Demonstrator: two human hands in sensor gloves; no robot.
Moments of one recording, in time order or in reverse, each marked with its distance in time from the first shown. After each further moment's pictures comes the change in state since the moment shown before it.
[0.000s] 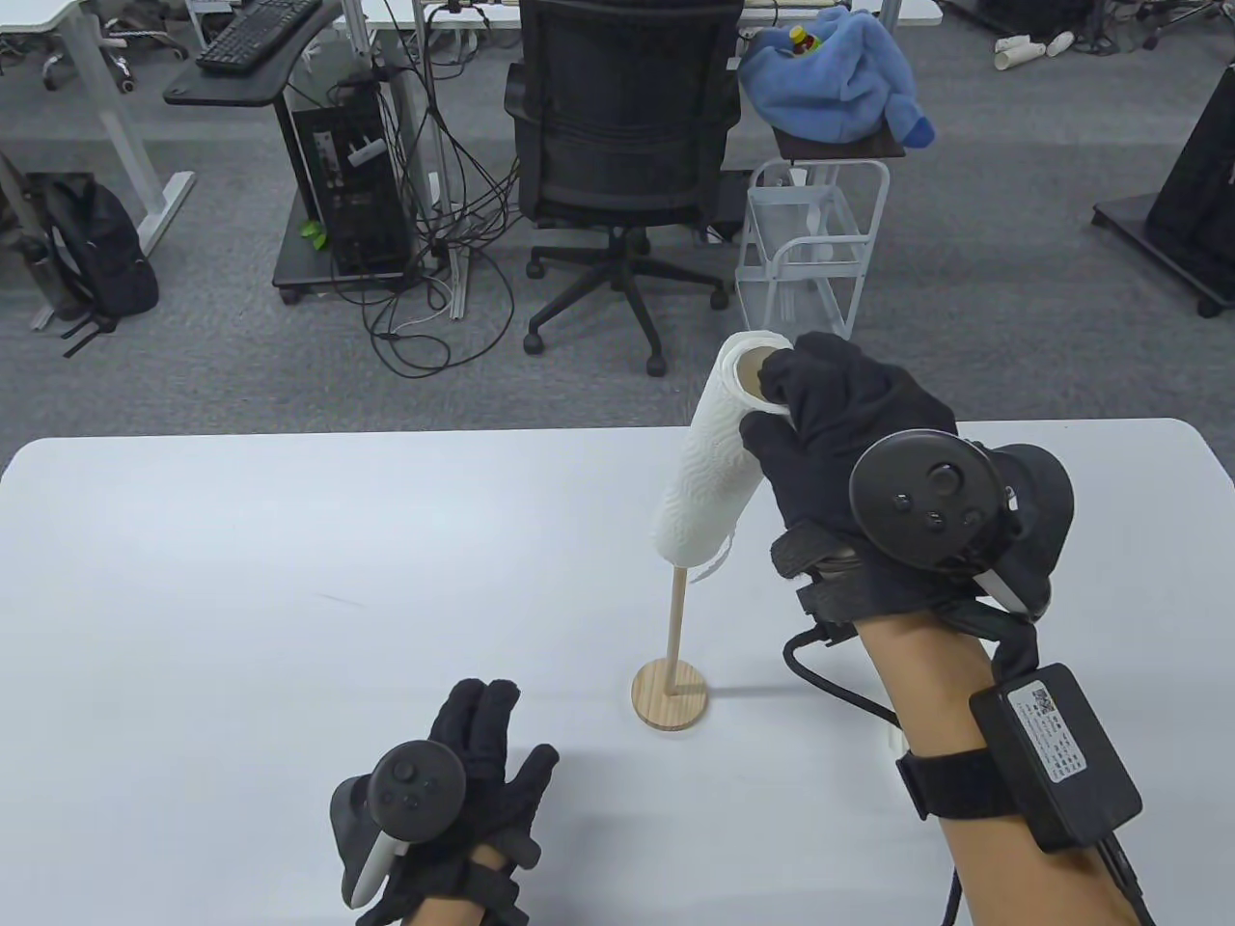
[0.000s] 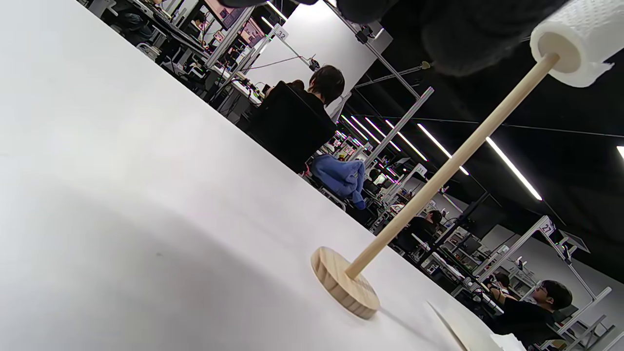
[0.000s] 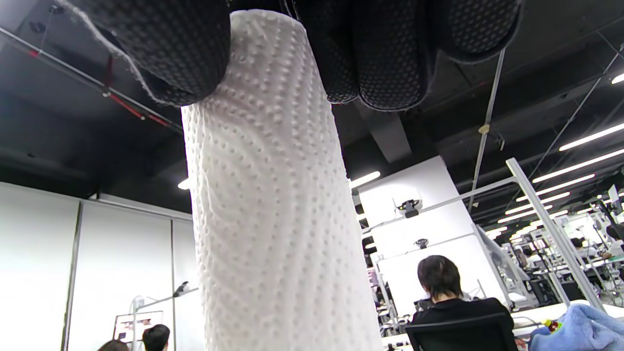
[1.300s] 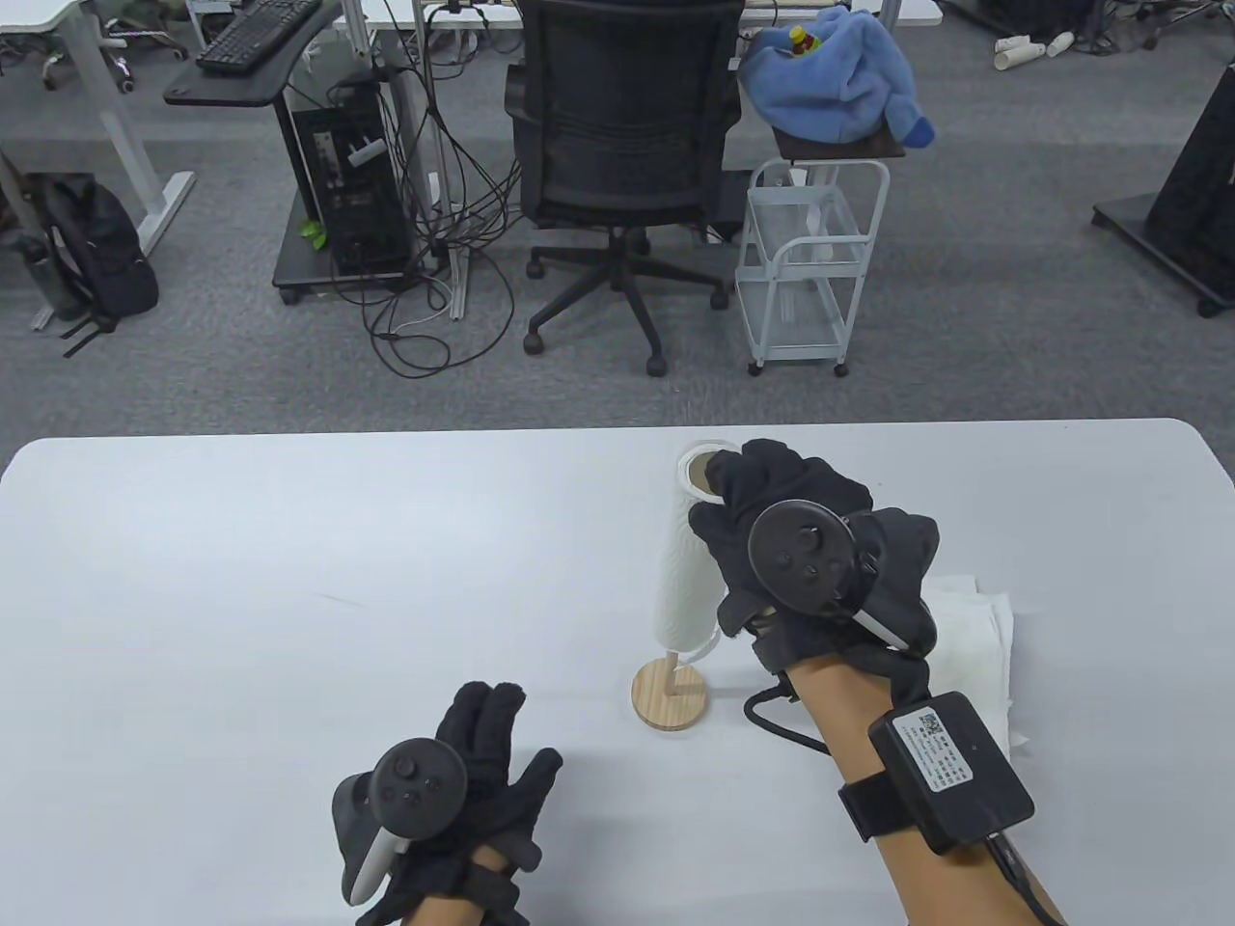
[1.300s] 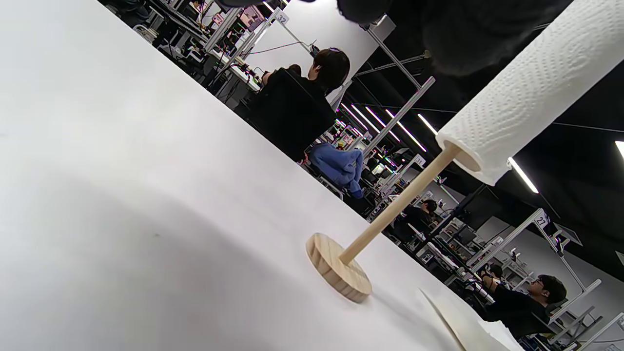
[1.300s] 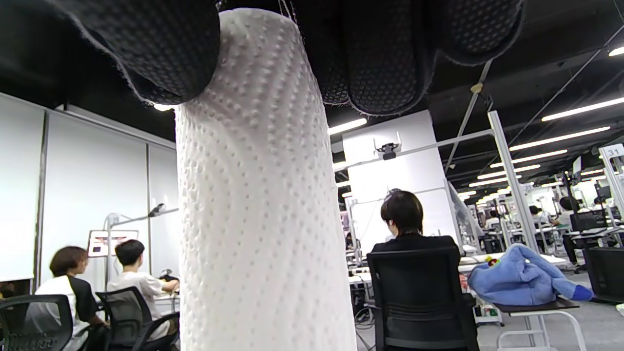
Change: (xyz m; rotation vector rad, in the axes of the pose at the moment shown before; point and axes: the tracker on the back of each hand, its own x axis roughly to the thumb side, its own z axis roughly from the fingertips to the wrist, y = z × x) left_hand 0.001 -0.002 -0.001 -0.043 0.000 0.019; right_hand -0.016 0.091 0.036 0.188 0.039 0.141
